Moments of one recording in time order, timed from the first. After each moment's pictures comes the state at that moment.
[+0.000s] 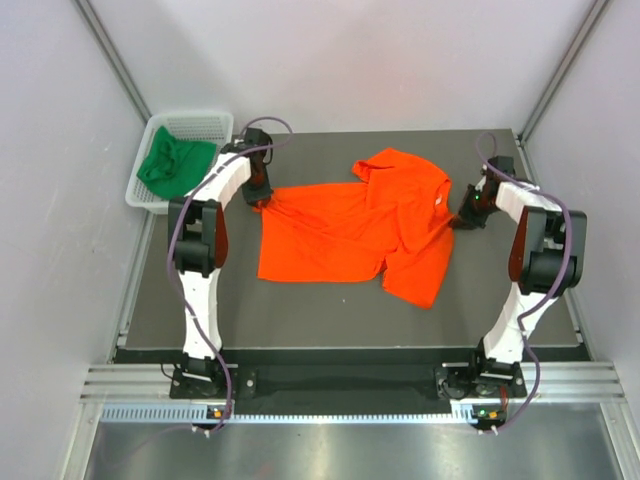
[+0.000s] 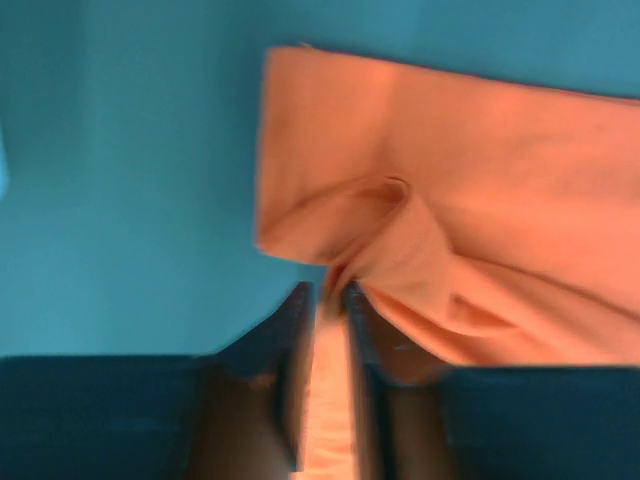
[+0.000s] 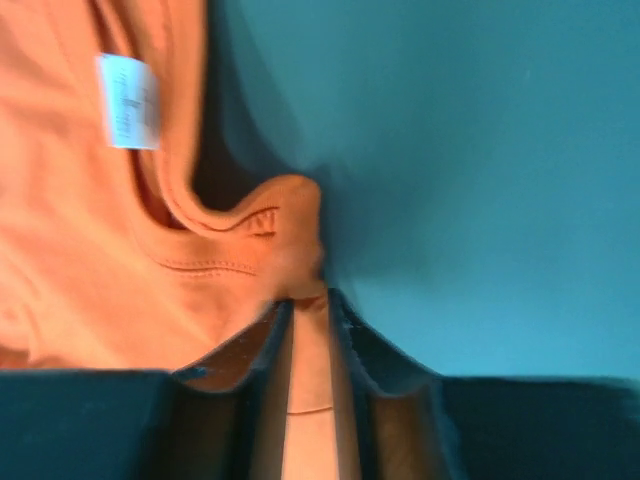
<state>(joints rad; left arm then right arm) -0.19 2.23 1.91 -0.87 -0.14 -0.42 -0.13 1.92 1.30 -0.54 -0.26 0.37</state>
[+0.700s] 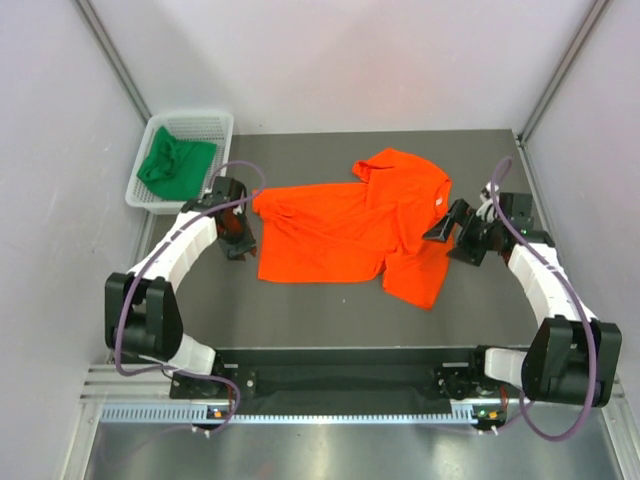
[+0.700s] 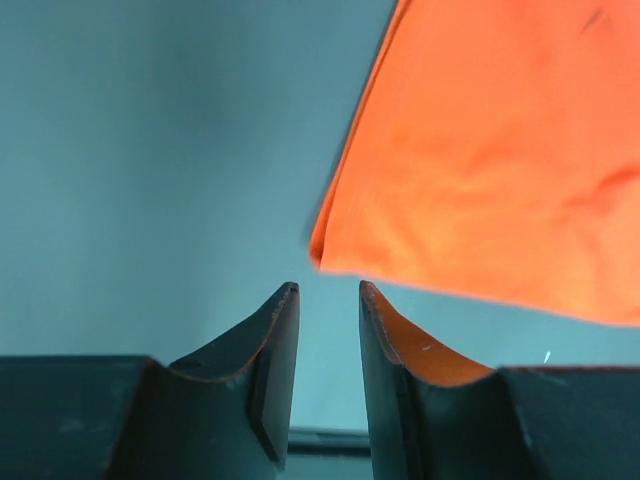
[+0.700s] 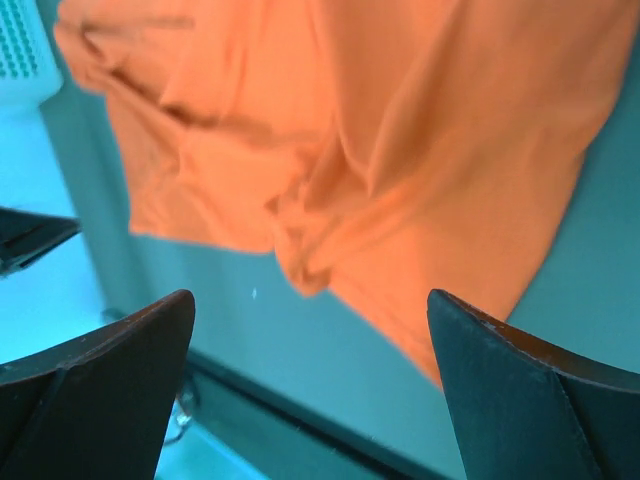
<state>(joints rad) -0.19 1.51 1.15 -0.82 -0.03 -0.53 -0.10 1.23 0.86 -0.51 -0.55 0.46</state>
